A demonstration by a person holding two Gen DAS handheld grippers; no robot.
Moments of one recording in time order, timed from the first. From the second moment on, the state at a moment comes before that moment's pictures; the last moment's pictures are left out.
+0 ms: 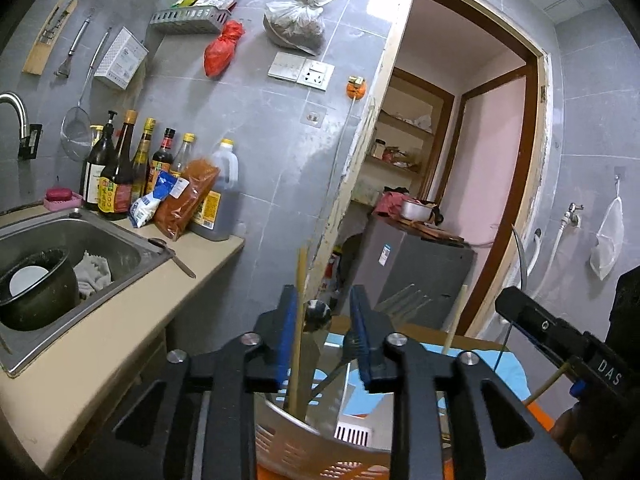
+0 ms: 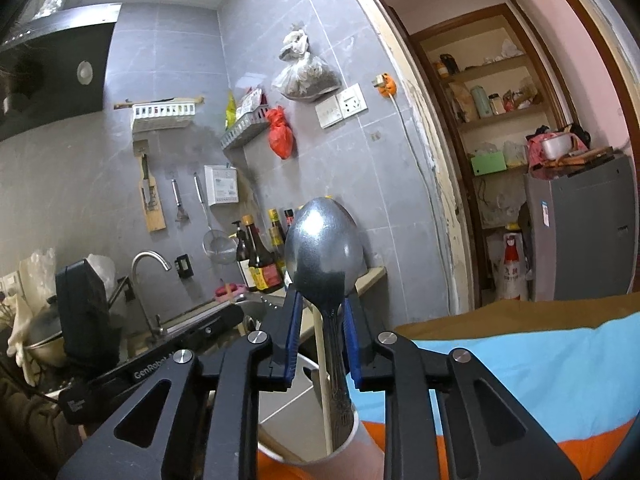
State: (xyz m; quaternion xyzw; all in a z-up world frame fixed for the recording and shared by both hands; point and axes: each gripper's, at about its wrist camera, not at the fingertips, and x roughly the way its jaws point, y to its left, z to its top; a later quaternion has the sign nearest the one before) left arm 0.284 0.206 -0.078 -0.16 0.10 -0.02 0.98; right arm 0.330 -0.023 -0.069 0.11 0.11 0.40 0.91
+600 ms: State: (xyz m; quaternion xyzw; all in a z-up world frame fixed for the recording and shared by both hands) left arm 0.263 0.203 -0.040 -0.16 0.12 0.00 0.98; right arm 0.317 -0.050 -0.041 0.15 0.13 0.36 0.91
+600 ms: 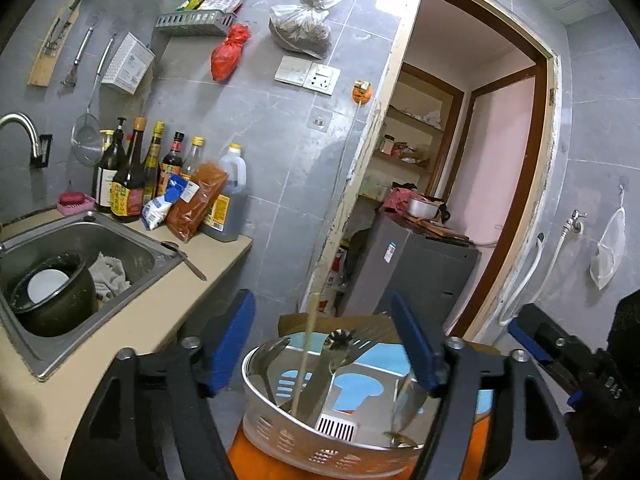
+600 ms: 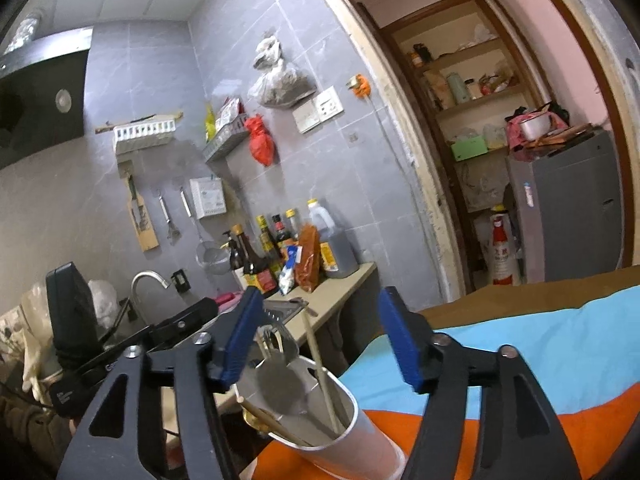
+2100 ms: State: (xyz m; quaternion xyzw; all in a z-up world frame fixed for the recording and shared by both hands) left arm -0.006 0.047 0.006 -0.05 0.16 0.05 0.98; right arm 0.018 -0.223 0.016 0.07 0.15 0.13 0.98
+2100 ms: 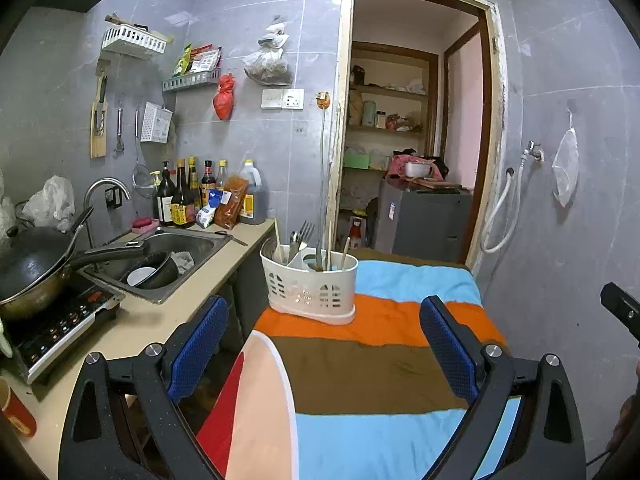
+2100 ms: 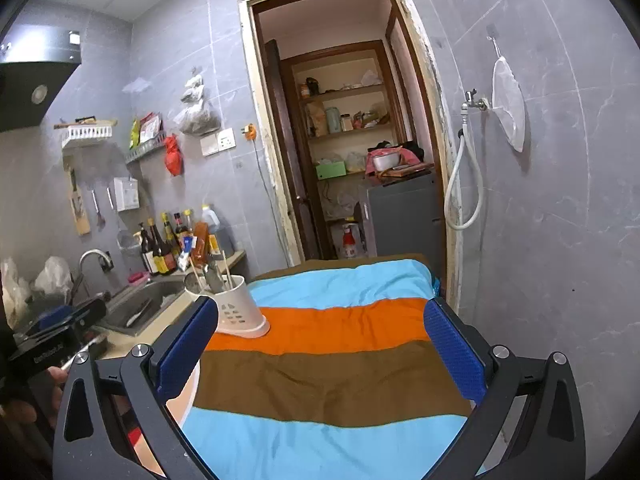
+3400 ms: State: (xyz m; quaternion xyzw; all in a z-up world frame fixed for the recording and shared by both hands) left arm -0.031 0.050 -0.008 -0.04 0.16 0.01 0.99; right arm -0.003 -0.195 0.000 0.04 0.18 0.14 0.97
